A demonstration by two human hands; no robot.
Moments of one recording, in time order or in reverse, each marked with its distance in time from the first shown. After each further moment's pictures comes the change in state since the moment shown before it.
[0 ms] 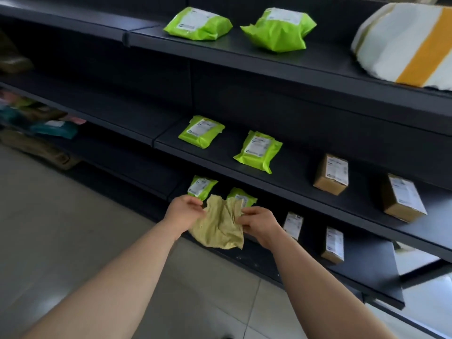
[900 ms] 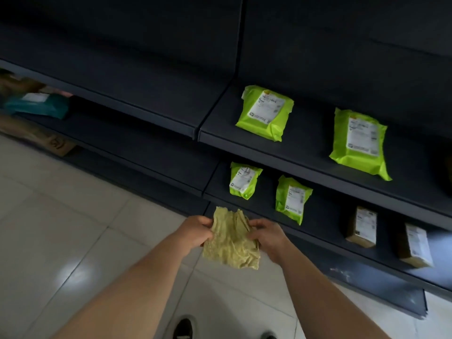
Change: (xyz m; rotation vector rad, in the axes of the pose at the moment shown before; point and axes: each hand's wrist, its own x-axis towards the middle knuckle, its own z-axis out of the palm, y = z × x) left_hand 0.240 -0.121 -0.148 0.139 -0.316 -0.265; right_hand 0.197 0.067 0.213 -0.163 0.106 0.213
